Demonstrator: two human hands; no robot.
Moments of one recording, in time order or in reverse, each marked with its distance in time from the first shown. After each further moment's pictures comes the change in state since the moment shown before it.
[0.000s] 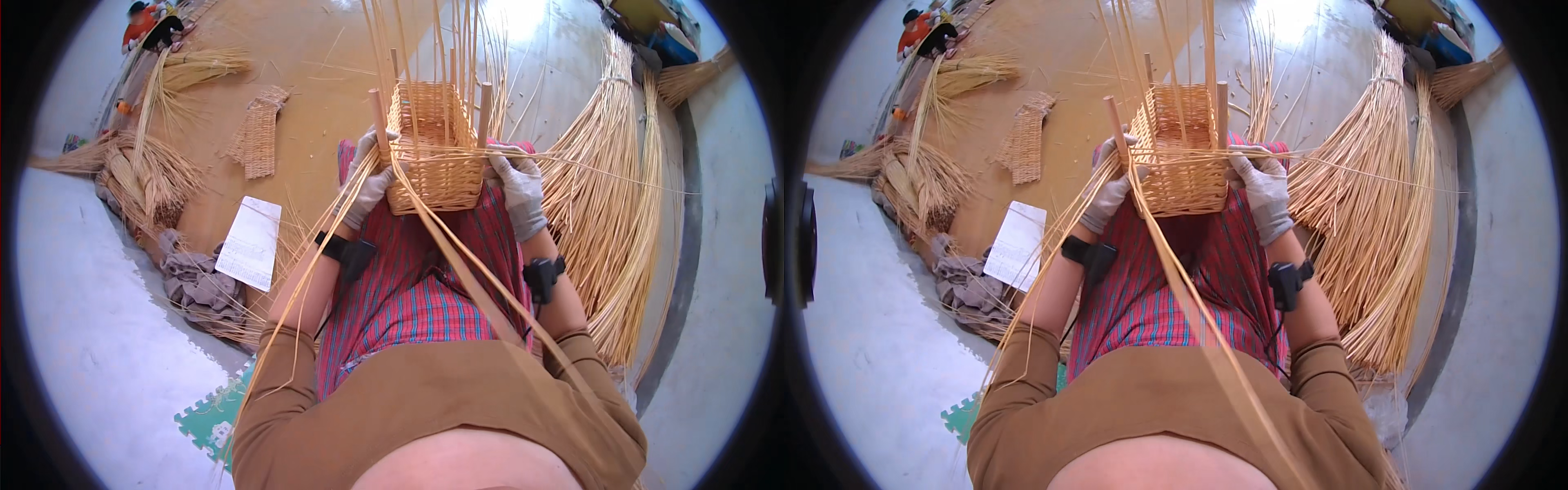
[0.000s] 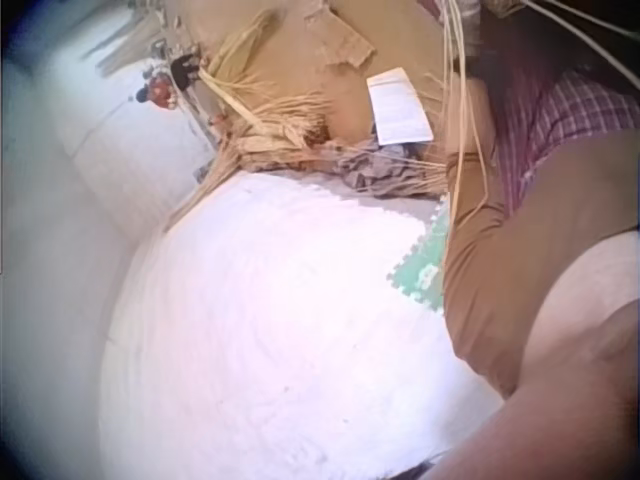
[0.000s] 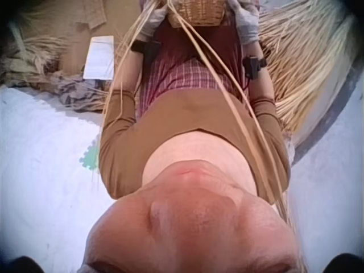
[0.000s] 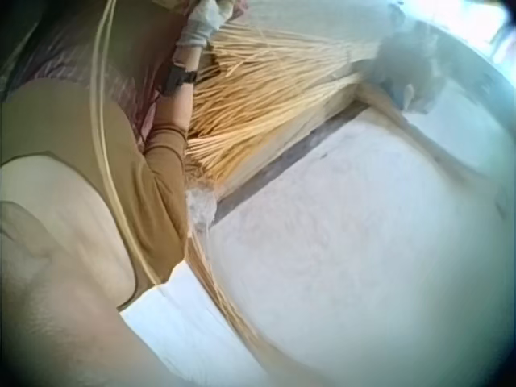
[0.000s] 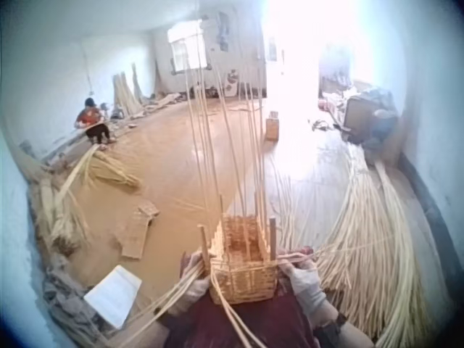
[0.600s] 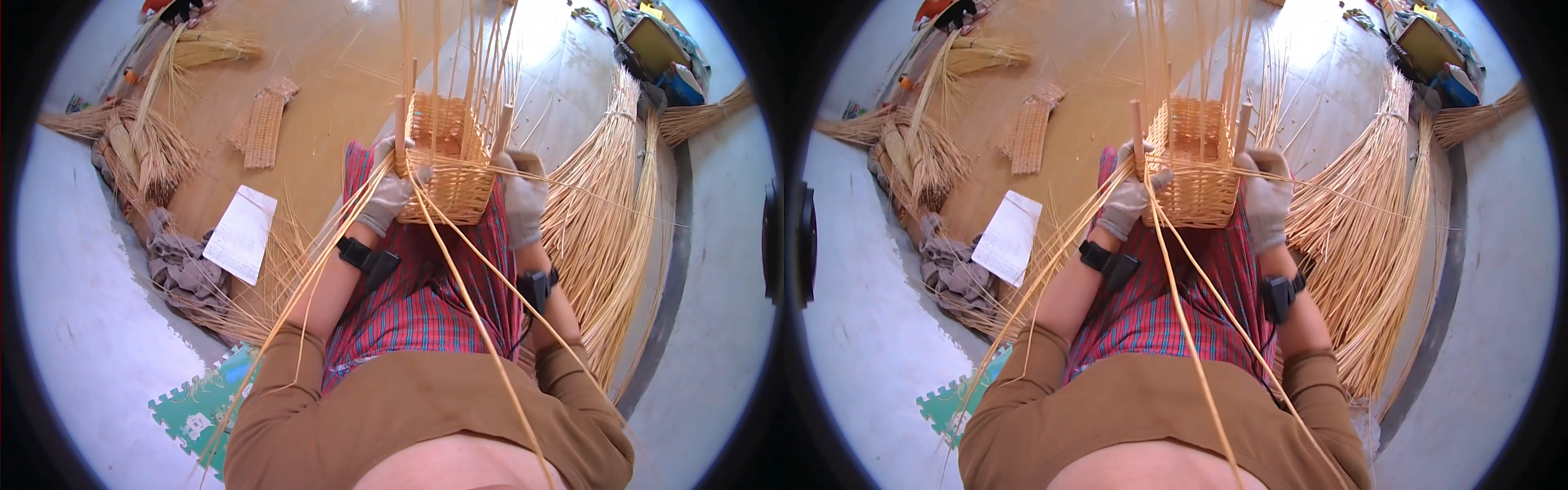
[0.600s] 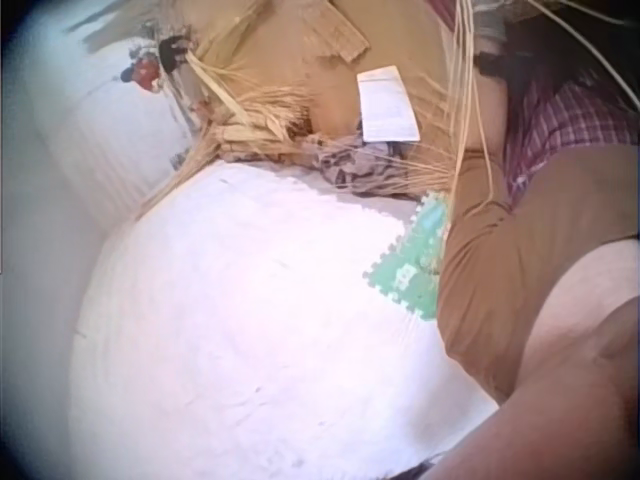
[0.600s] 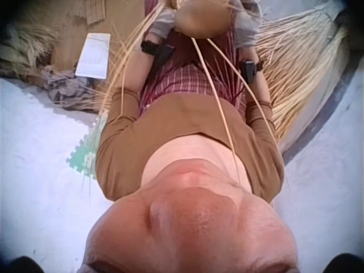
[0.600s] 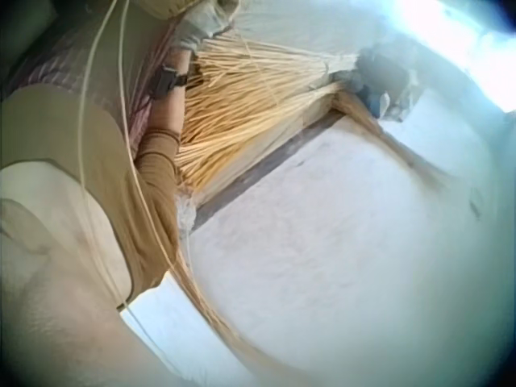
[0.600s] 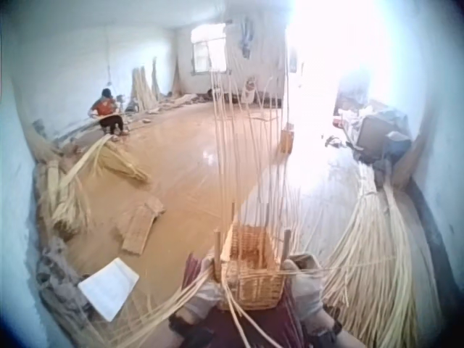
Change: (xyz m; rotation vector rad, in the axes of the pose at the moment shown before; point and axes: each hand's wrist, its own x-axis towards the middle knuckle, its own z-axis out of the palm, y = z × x) left_hand 0.002 -0.013 0.031 -0.115 0.248 -0.064; right_hand -0.001 -0.038 0.043 -0.202 0.112 -0.303
